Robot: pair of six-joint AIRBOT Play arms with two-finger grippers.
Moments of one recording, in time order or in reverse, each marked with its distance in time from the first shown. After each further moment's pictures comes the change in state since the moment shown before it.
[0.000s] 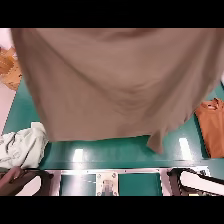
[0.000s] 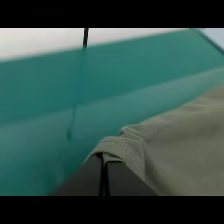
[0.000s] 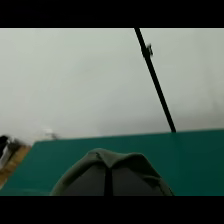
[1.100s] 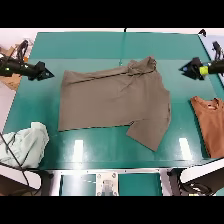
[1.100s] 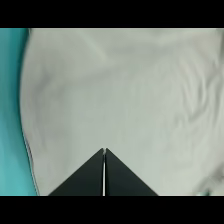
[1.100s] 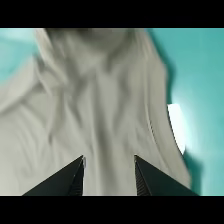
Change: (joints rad) left arm 0.126 -0.644 -0.016 -0.051 -0.163 -0.019; right arm -0.195 -0.422 -0.231 -0.110 0.400 0.019
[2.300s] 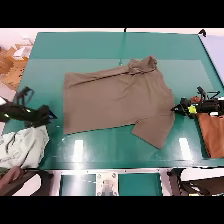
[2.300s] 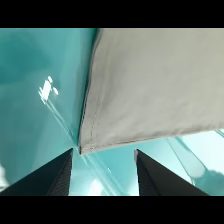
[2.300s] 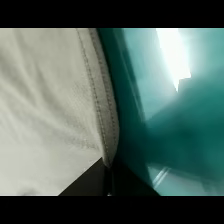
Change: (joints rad) left arm -0.014 0.633 -0.901 0.221 0.098 -0.278; right arm -0.104 0.176 -0.711 -0.018 -0.176 -0.185
